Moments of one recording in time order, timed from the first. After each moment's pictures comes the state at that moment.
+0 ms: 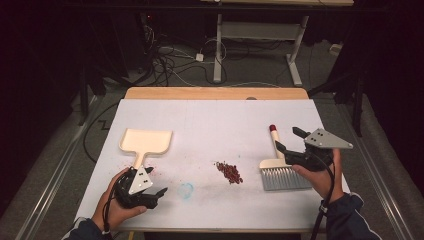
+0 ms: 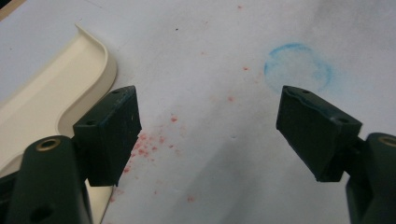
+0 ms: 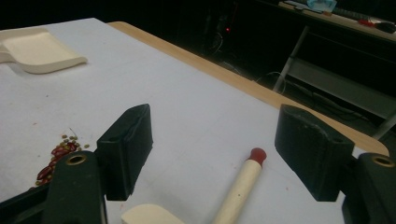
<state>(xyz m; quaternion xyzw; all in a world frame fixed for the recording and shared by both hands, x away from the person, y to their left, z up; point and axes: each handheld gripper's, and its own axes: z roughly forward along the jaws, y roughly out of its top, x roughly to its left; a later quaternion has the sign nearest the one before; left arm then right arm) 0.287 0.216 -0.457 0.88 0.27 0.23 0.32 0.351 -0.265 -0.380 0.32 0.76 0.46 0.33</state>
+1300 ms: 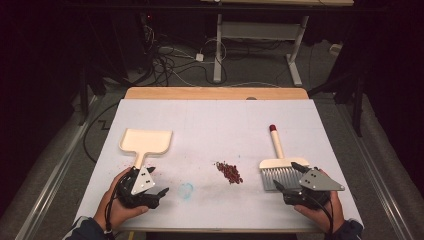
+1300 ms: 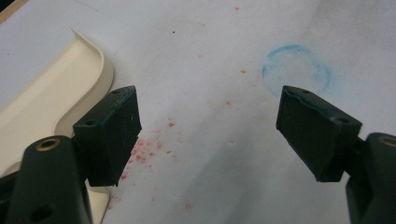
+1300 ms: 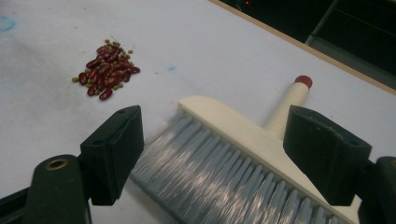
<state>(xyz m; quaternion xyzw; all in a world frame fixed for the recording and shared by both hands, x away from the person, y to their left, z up) 0.288 0.210 -0.458 0.88 0.26 0.24 0.32 0.291 -0.272 -0.452 0.29 0.80 0.41 0.32</state>
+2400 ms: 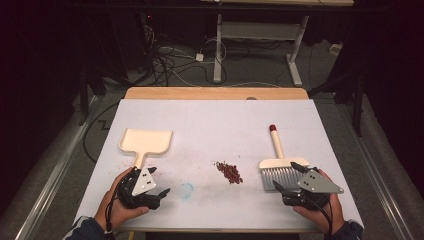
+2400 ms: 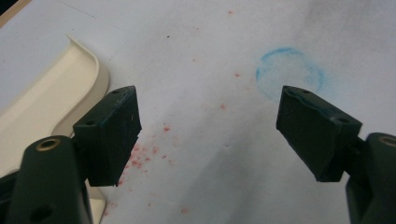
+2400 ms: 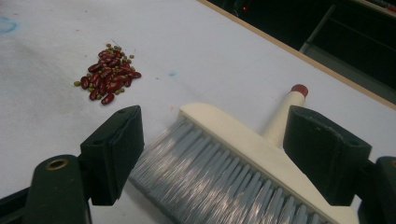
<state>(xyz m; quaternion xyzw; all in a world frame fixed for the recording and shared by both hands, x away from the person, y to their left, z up) 0.288 0.209 -0.458 0.88 0.25 0.23 0.32 0.288 -0.268 -0.448 0.29 0.80 0.41 0.33</state>
